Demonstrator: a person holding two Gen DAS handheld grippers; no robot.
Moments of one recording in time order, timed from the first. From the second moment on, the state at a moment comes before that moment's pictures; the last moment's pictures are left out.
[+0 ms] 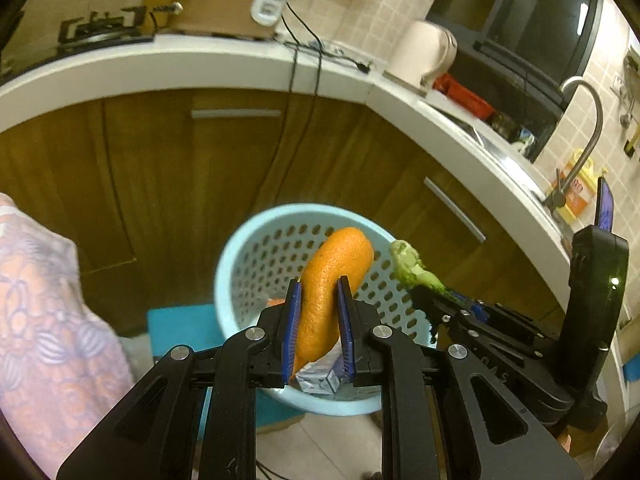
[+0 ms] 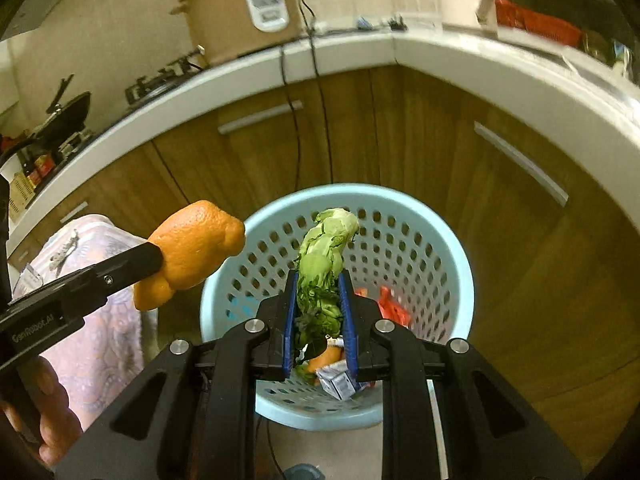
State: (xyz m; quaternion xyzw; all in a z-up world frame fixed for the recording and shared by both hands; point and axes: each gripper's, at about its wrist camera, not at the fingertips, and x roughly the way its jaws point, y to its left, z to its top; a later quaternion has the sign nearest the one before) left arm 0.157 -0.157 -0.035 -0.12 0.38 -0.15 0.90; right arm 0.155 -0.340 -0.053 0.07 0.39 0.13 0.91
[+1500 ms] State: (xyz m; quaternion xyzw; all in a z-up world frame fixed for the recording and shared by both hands) left arm -0.053 0.143 0.045 -0.22 0.23 0.17 0.93; right arm 0.091 -0.038 0.034 -0.04 0.29 0.40 0.87
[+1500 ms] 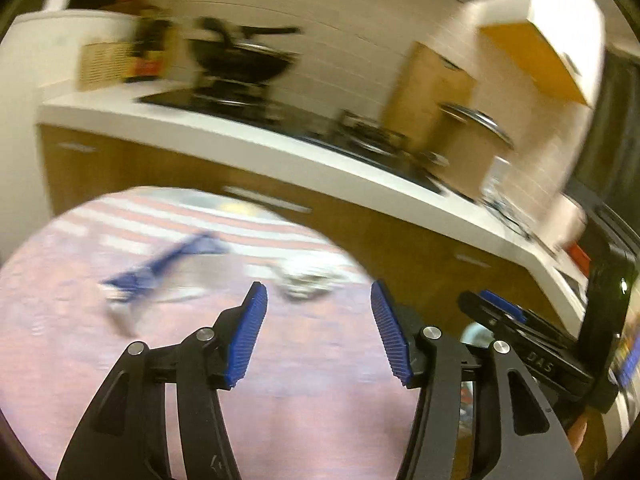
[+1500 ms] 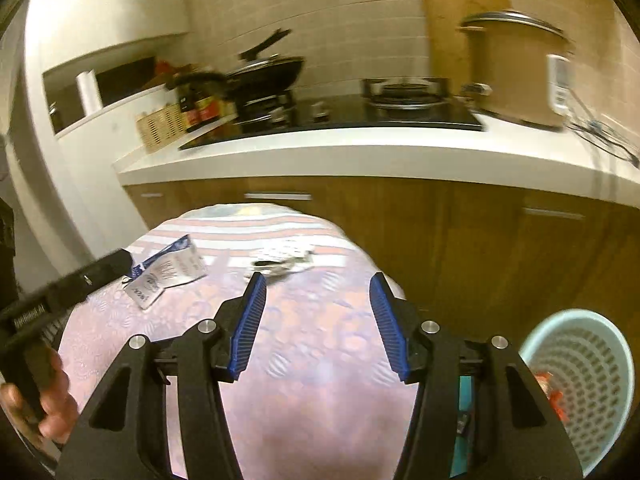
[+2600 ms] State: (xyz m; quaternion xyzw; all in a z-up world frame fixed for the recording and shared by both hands) left arm -0.058 0.189 -0.027 -0.25 0.30 0.12 0.91; right arm 0.117 0.032 -0.046 -0.04 0.36 0.39 0.85
